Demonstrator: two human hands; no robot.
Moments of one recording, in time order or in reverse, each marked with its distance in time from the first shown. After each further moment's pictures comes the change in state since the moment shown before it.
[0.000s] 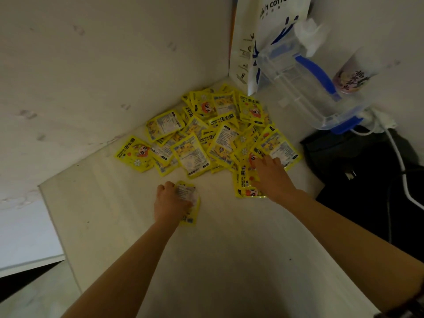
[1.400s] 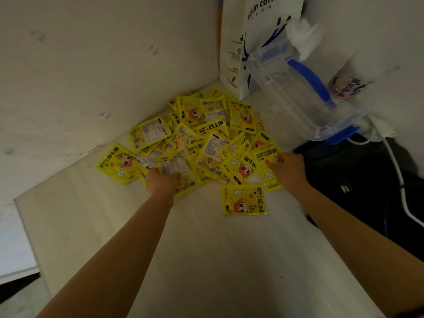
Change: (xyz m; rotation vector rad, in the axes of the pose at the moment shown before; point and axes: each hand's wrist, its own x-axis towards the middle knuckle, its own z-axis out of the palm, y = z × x) left_hand 0.054 0.069 -0.004 -0.673 0.150 -0.290; right_hand 0.038 0.072 -0.005 0.639 0.141 0.440
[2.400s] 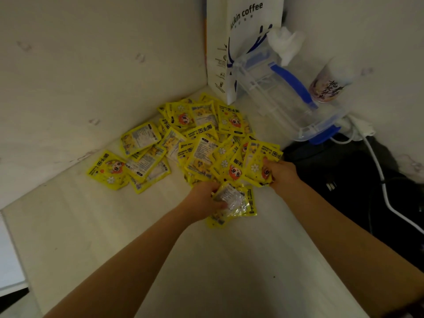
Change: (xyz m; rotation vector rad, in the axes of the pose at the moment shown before) left_hand -0.070 0.002 0.041 0.700 -0.749 0.639; right_hand 0.003 0.001 0.004 0.974 -0.008 0.502
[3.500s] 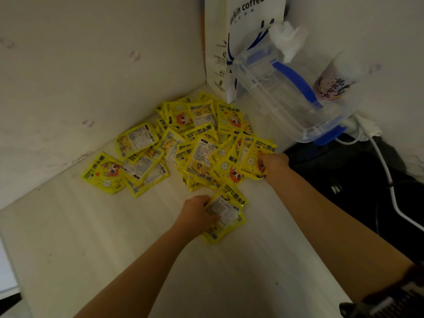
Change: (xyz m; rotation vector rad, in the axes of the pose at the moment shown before) left_hand -0.007 -0.021 0.020 0.057 0.082 -0.157; right_hand -0.011 -0.030 0.036 -0.078 0.120 0.051
